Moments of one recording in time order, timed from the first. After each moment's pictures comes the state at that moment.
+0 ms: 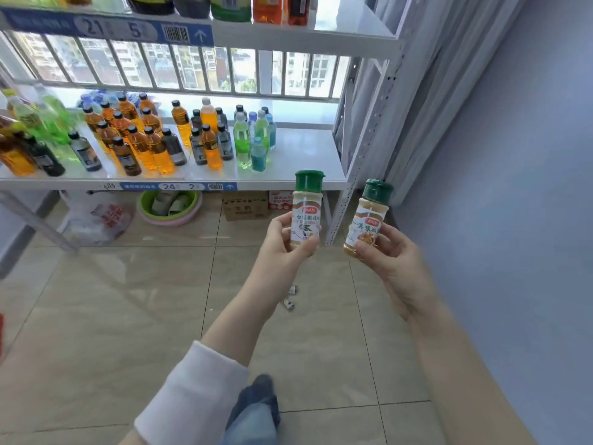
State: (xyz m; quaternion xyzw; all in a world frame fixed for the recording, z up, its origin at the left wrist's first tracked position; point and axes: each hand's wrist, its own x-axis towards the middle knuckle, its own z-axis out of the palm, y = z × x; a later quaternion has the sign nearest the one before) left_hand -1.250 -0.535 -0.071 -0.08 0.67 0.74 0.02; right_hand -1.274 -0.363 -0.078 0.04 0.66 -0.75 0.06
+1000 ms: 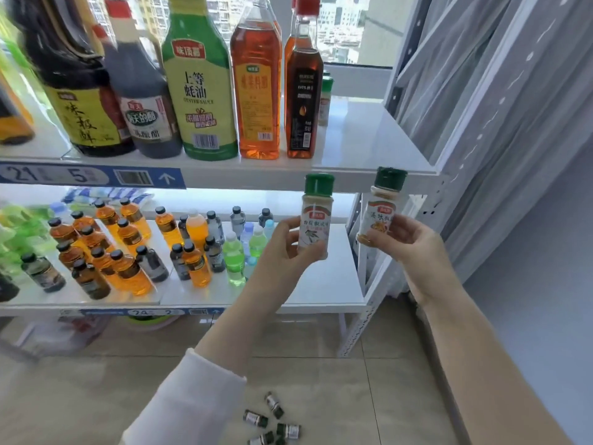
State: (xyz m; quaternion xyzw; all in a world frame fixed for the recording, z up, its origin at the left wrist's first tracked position) left_hand -1.652 -0.581 -0.002 -0.02 0.70 0.71 -0.01; right_hand -1.702 -0.400 0.004 -0.02 0.71 -0.71 0.02
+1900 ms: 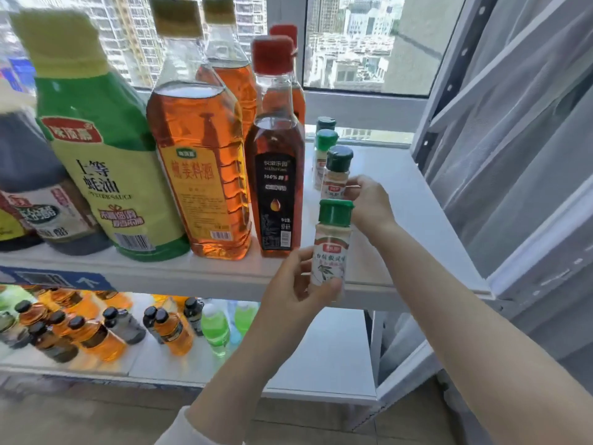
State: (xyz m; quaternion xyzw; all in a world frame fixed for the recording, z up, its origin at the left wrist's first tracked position) left_hand -1.844 -0.561 0.011 -0.03 0.69 0.72 -0.06; right_hand -2.013 -0.470 0.035 -0.12 0.84 -0.53 0.00
